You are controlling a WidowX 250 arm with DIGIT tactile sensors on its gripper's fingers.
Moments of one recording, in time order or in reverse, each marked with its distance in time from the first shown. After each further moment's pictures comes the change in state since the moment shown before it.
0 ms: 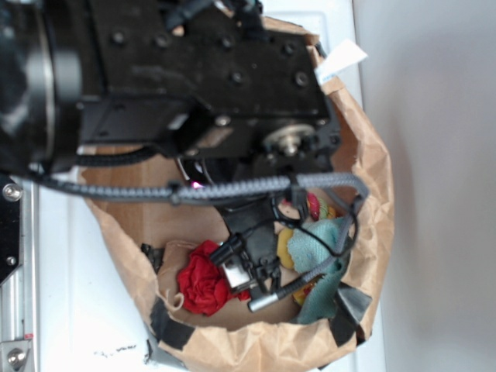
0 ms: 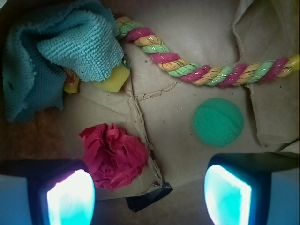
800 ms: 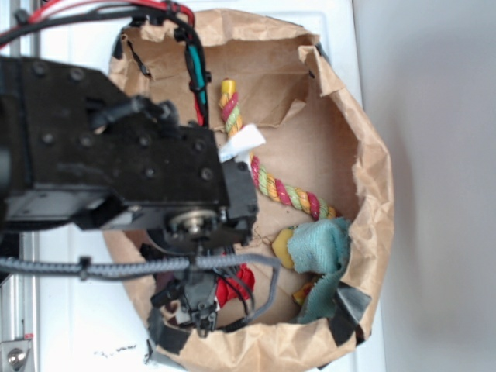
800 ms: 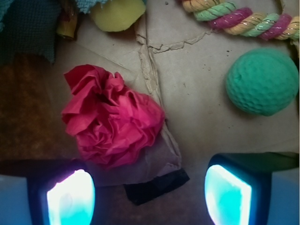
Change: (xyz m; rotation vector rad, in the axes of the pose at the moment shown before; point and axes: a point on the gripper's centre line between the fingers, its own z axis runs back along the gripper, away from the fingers) arm -0.036 -0.015 -0.040 -0.026 -0.011 -0.099
